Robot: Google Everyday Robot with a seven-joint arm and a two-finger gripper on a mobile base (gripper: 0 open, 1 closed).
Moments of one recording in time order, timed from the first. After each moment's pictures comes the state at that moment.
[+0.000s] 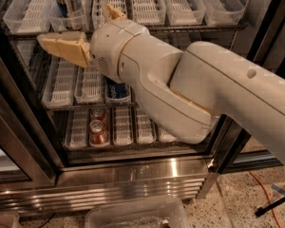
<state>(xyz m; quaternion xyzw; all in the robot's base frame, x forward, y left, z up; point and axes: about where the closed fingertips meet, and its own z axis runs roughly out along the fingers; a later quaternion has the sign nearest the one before) 0.516 0.110 1.059 -0.31 0.60 0.24 0.69</state>
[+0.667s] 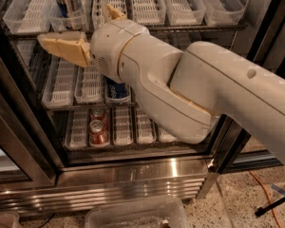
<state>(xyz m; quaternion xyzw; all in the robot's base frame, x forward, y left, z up) 0.516 0.110 1.059 -0.31 0.60 0.24 0.69</state>
